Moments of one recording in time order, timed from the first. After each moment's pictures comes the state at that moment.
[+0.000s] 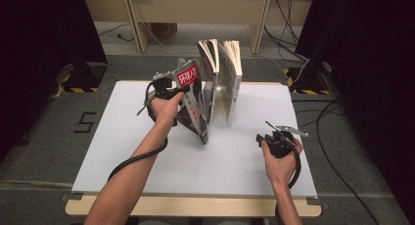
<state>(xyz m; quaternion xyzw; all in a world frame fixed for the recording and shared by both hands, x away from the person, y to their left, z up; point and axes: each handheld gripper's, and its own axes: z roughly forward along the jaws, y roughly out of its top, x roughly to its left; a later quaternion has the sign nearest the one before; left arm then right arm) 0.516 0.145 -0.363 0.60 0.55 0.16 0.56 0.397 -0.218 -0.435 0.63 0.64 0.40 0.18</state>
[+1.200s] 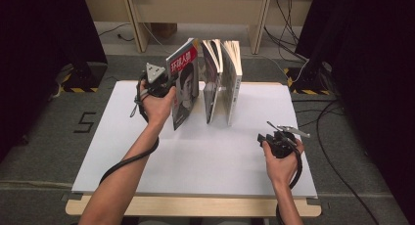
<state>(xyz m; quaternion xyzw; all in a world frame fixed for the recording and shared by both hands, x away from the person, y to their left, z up) 0.502 0.160 -0.341 0.61 0.46 0.34 0.55 0.396 -0.220 -0.434 0.63 0.64 0.41 0.19</state>
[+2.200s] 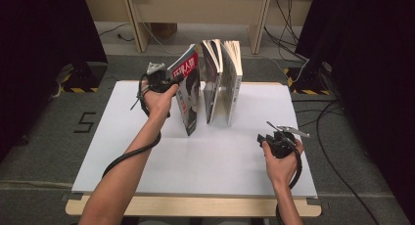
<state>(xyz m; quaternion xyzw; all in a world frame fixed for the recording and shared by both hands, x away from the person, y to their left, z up) 0.526 0.159 -0.344 0.61 0.51 0.23 0.56 0.397 -0.221 -0.436 0.63 0.64 0.41 0.19</state>
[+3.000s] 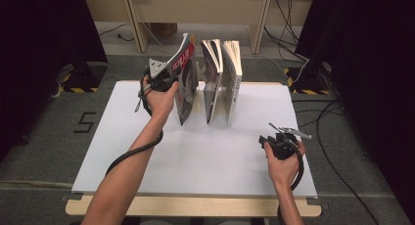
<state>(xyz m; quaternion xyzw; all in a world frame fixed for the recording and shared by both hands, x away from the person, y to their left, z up) 0.524 0.156 -0.344 0.60 0.45 0.35 0.57 0.394 -0.227 -0.440 0.63 0.64 0.40 0.18</state>
